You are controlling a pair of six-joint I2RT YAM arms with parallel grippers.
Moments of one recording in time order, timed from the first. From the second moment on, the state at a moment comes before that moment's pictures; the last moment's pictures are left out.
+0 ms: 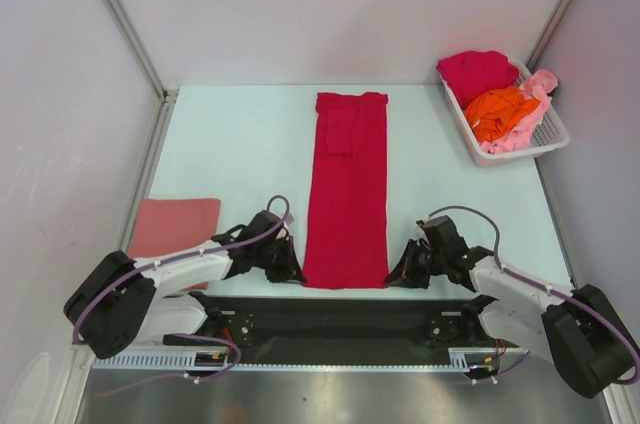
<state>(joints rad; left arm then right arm) -0.72 1.22 0.41 -0.21 0.34 -0.84 0.51 1.04 0.25 -0.18 -0.47 0.94</state>
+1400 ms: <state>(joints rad) -0.39 1.68 1.18 -0.28 0.43 -0.79 0.18 1.89 1.38 -0.60 -0.65 0.55</state>
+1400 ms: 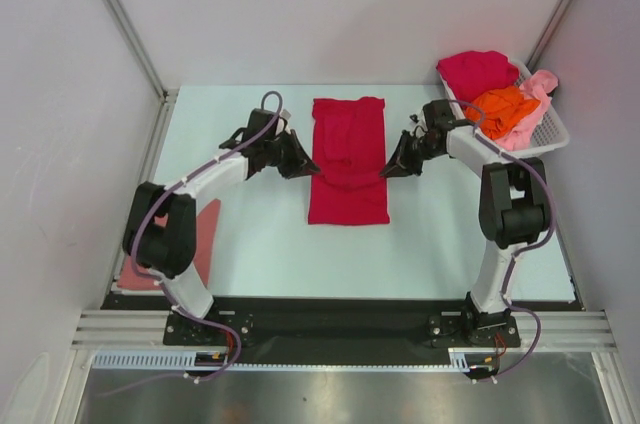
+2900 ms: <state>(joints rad) -0.28 2.08 1.47 -0.32 0.55 -0.78 0.08 2.33 1.83 -0.73 -0.77 0.50</state>
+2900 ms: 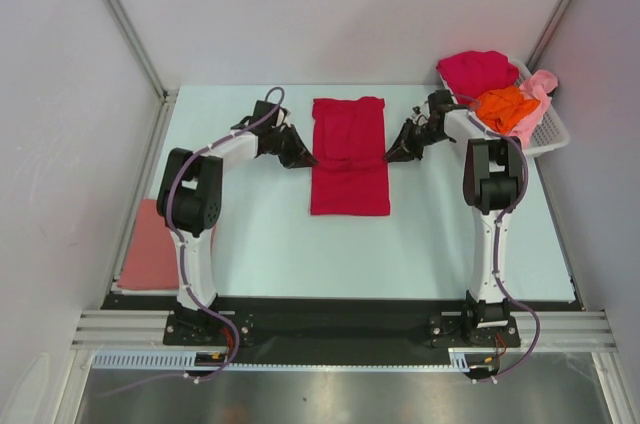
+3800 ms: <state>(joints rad) -0.45 2.02 1.41 -0.33 0.53 -0.60 0.38 2.07 1.62 -0.70 -0.28 0.43</state>
